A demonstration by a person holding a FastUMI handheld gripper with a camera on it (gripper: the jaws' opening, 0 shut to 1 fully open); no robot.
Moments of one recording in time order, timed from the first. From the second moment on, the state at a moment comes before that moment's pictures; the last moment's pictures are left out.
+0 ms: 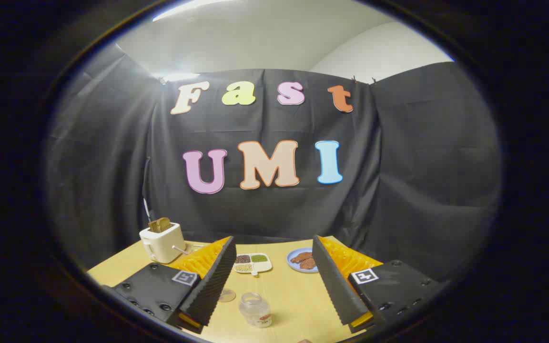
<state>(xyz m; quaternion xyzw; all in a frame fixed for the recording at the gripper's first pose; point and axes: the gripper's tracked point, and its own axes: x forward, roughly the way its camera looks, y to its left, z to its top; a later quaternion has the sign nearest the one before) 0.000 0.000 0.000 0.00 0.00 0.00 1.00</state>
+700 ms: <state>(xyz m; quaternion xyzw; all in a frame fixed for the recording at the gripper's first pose) -0.003 0.017 -0.015 -0.01 0.02 0.02 1.00</state>
